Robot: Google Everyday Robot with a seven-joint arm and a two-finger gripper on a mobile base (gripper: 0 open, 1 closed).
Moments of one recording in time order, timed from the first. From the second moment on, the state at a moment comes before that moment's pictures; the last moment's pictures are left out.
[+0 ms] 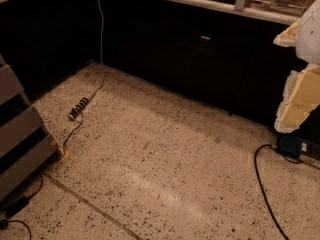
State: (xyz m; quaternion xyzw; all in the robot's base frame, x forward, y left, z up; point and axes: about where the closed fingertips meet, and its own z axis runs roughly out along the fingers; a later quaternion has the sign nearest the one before) arm 0.438 -0.216 0.980 -0.60 0.78 -0.04 0.17
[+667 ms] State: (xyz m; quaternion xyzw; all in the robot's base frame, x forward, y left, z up) arm 0.438 -0.216 0.980 -0.60 0.78 -0.04 0.17
